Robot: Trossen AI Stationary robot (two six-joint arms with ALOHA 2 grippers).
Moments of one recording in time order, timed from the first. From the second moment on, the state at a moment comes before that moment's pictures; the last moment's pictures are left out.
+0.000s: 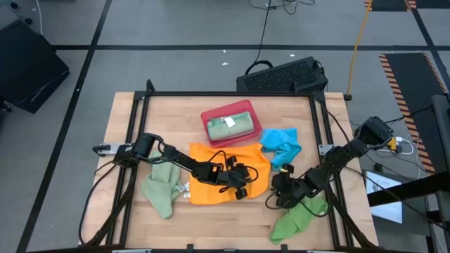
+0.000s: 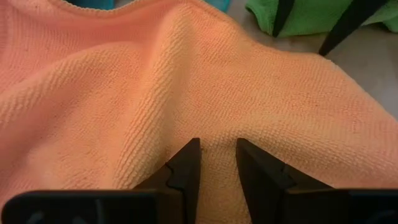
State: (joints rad) left arm -0.22 2.22 1.30 0.18 -0.33 -0.36; right arm 0.65 1.50 0.55 -0.28 0.46 0.81
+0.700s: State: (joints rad) left arm -0.22 2.22 1.29 0.15 -0.35 -0.40; right arm 0.66 1.49 0.49 -0.04 0.39 0.78
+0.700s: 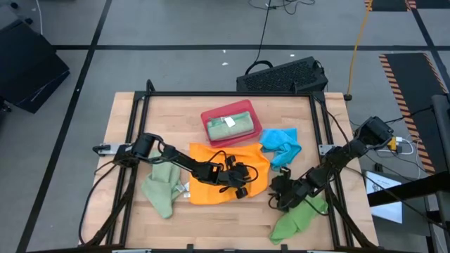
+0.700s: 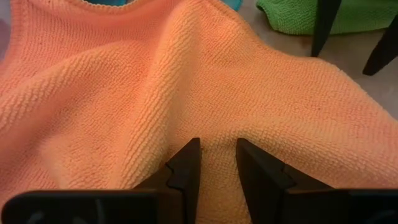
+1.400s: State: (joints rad) left arm -0.22 2.22 1.29 0.16 -0.35 -0.42; right arm 0.56 1.54 0.48 0.20 0.32 0.68
